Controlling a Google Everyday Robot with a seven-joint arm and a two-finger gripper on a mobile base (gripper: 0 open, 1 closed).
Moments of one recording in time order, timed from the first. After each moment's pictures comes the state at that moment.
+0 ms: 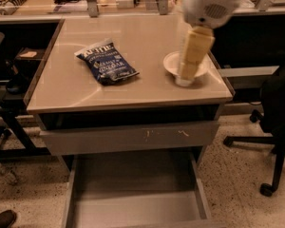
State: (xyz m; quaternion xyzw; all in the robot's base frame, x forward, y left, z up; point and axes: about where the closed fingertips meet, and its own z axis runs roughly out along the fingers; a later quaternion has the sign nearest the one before) arm 0.527 -0.084 0.997 -0.69 0.70 -0.01 0.21
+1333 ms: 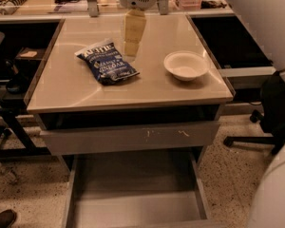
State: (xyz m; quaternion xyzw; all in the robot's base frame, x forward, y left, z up) arm 0.614 0.033 0.997 -0.74 0.63 0.00 0.24
